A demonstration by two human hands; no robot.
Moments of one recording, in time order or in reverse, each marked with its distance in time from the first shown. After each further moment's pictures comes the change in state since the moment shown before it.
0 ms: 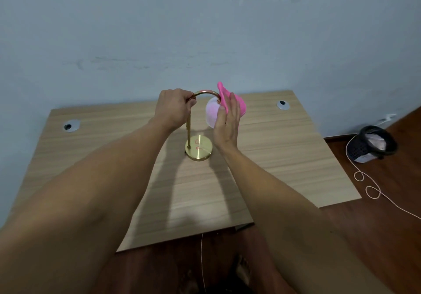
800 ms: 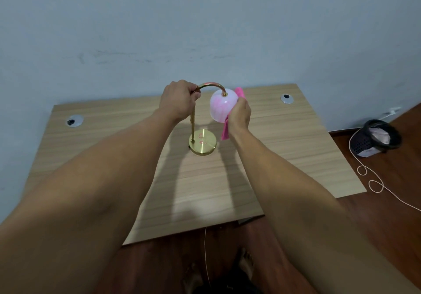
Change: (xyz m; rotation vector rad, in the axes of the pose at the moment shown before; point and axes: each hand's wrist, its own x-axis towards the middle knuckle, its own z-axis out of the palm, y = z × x) left_hand 0.002 0.000 -0.004 -0.086 -0.076 -0.081; right_hand 0.022 -0.016 -0.006 0.309 0.111 0.466
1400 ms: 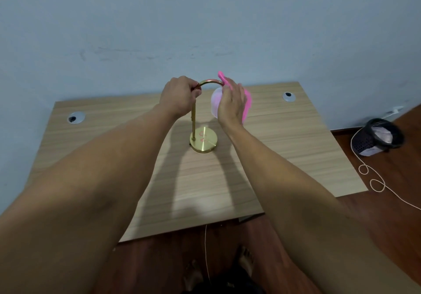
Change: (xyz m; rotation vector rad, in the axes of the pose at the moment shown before) left_hand 0.000 0.003 -0.004 -0.011 -0.028 -0.025; right_hand -0.009 -0.006 0.016 -0.315 -0.119 -0.381
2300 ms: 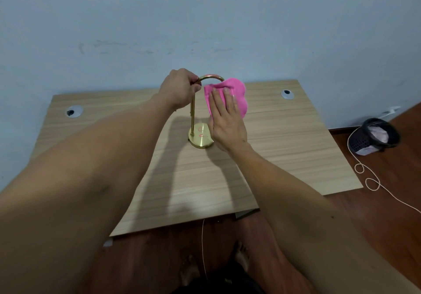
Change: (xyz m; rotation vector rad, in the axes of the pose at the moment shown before) left_hand 0.003 0.000 -0.004 -0.030 -0.038 0.004; right_hand -0.037 0.056 -0.023 -1.060 -0.128 -0.810
